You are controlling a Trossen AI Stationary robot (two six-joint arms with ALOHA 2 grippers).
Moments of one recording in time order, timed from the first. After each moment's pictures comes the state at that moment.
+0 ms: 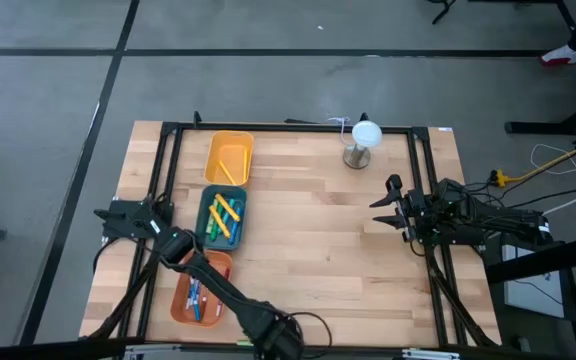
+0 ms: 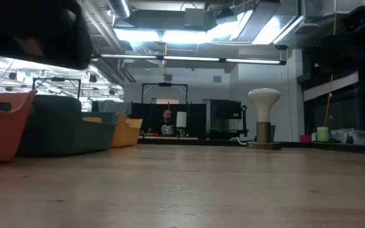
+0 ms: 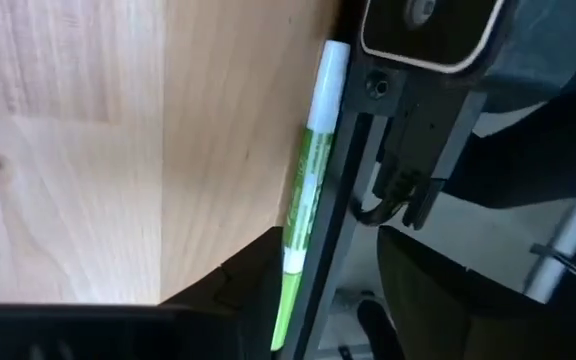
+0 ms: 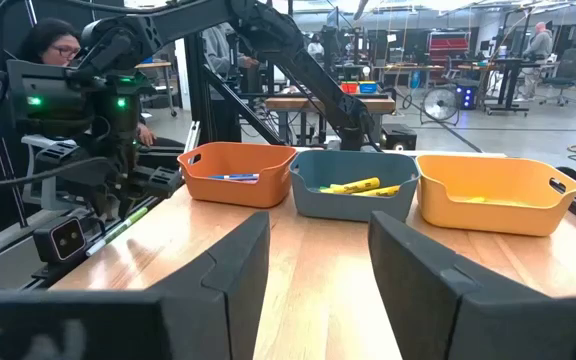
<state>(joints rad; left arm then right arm) -0.65 2.46 2.20 -1.12 0.27 -0.87 -0.15 0.02 0.01 0.06 -0.33 0.02</state>
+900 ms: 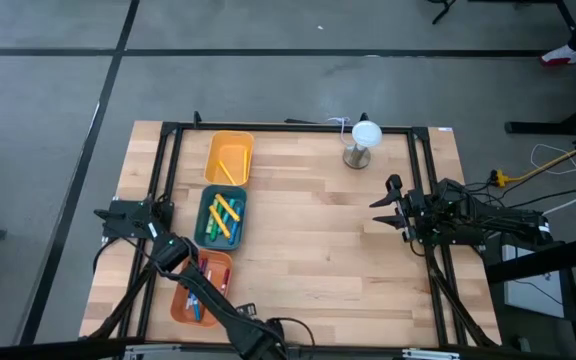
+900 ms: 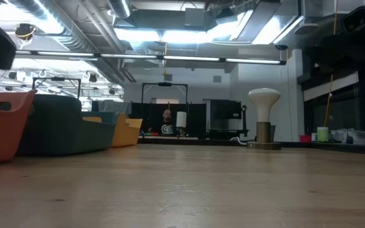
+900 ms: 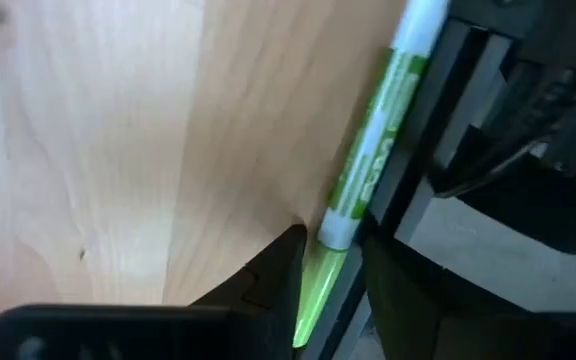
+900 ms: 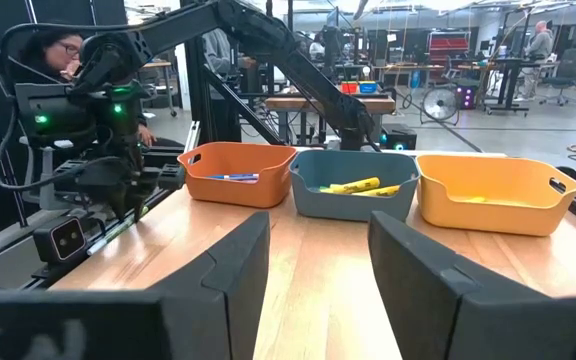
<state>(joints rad) -0.73 2.50 2.16 -1.19 0.11 -1.04 -0.15 0.02 0.01 0.06 -0.33 0.02</state>
